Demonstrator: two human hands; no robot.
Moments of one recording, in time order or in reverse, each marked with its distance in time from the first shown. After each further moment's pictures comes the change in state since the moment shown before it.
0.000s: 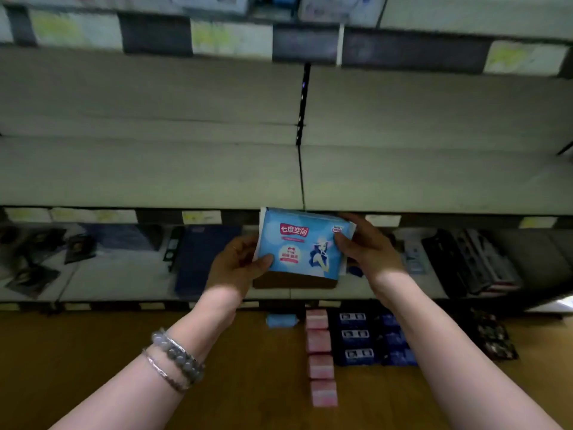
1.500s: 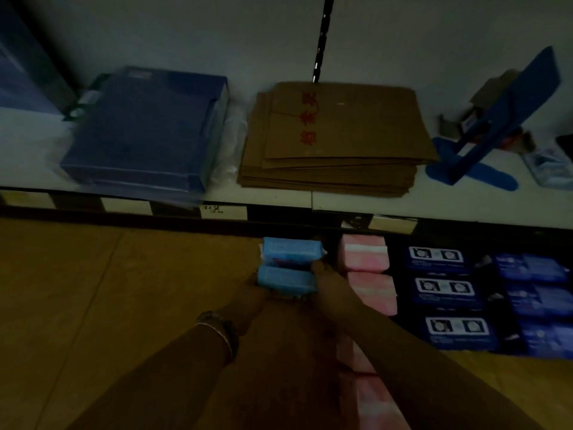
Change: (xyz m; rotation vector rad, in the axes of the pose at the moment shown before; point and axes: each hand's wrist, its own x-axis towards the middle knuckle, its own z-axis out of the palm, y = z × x) left_hand 0.165 -0.623 -0.030 0.233 -0.103 -0.525; right_hand 0.162 0.652 0.040 -0.928 -0.340 0.082
